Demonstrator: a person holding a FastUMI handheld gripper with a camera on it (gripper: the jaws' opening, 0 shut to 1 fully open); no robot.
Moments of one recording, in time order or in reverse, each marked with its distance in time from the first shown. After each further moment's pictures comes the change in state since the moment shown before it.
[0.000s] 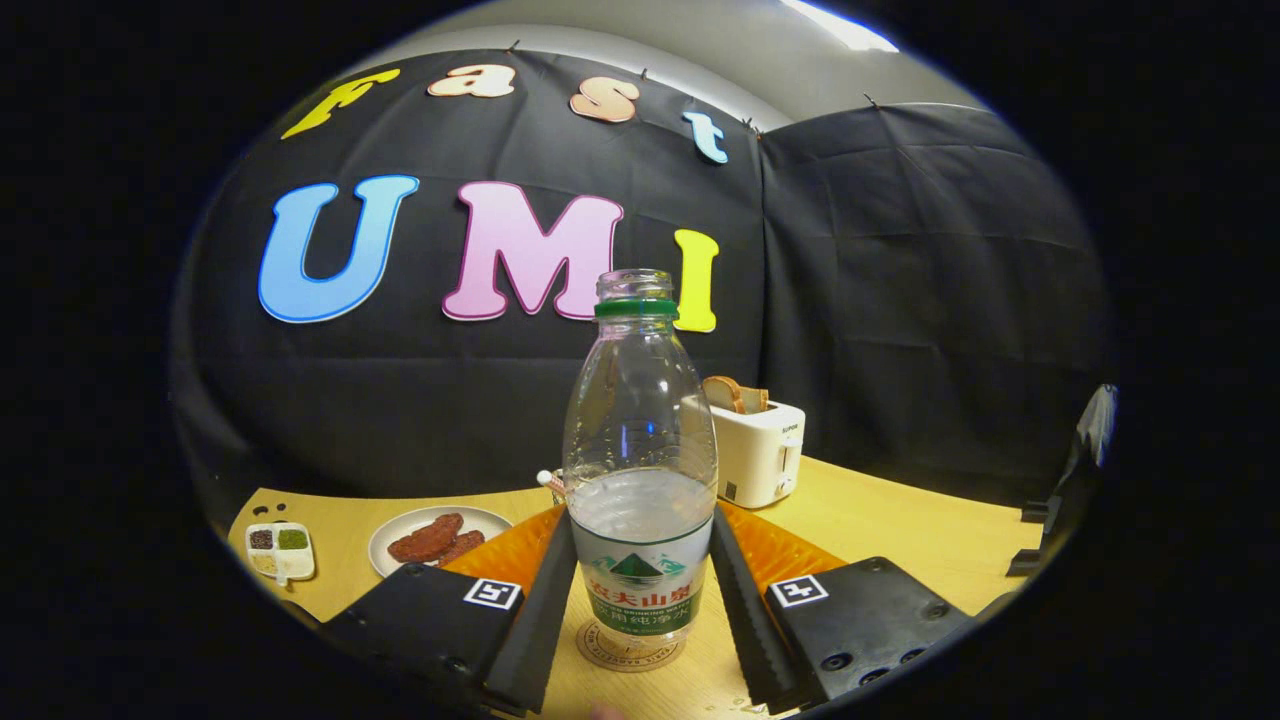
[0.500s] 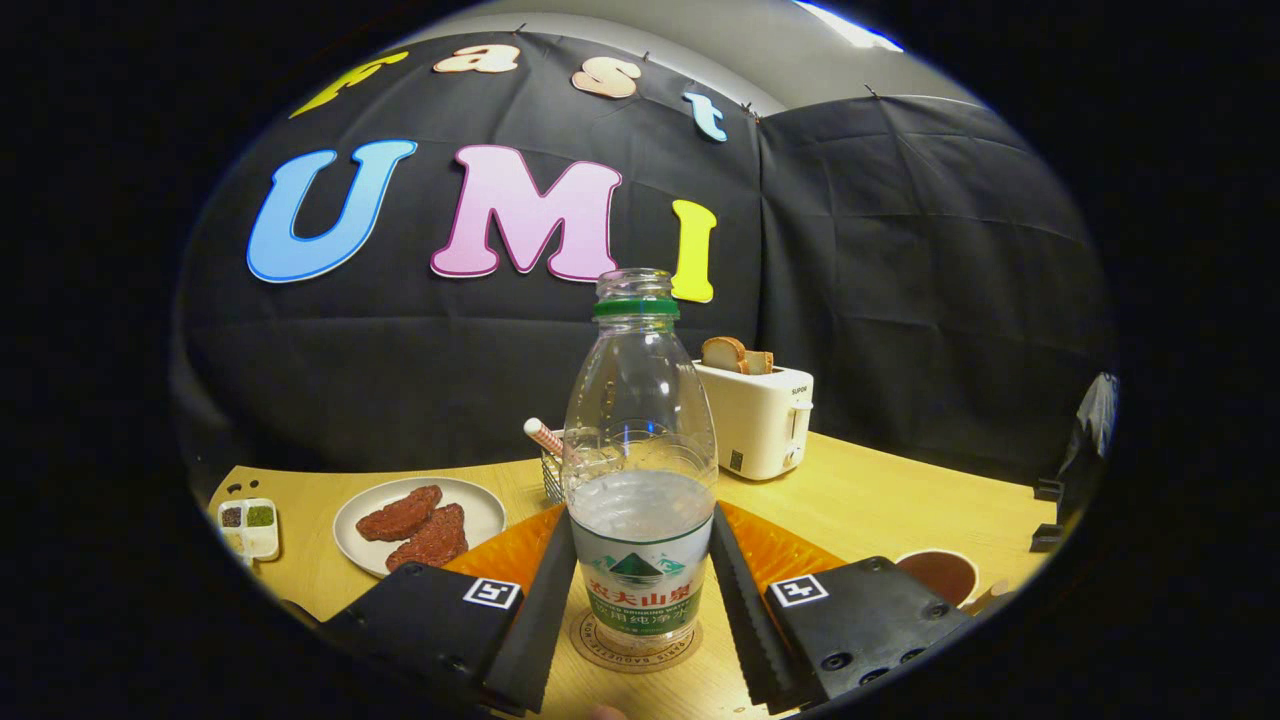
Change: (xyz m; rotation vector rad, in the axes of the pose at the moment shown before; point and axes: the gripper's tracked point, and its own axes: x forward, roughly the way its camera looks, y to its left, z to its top) arm 0.016 0.013 -0.045 -0.016 0.033 -0.027
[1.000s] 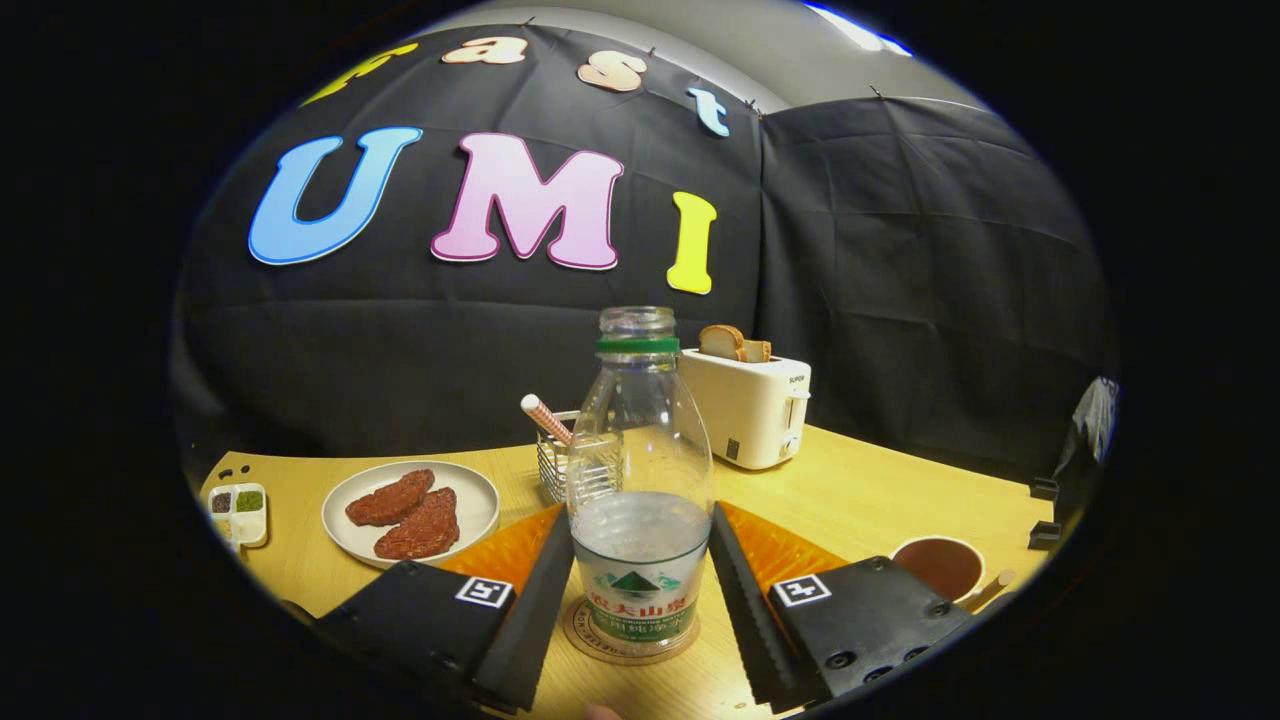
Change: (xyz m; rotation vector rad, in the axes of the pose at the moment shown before) arm -0.001 -0.002 -0.012 -0.015 0.019 -0.023
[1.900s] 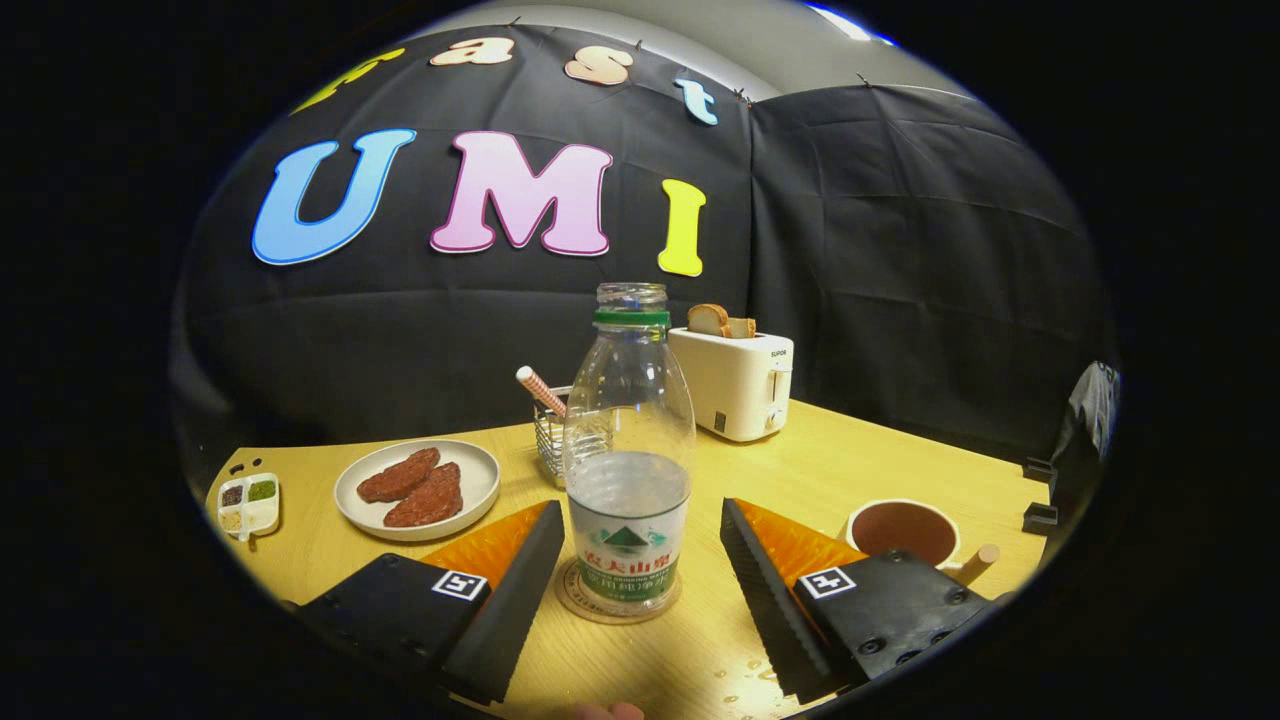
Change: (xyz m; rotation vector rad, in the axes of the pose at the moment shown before) arm -0.041 -0.010 -0.017 0.020 0.054 0.018
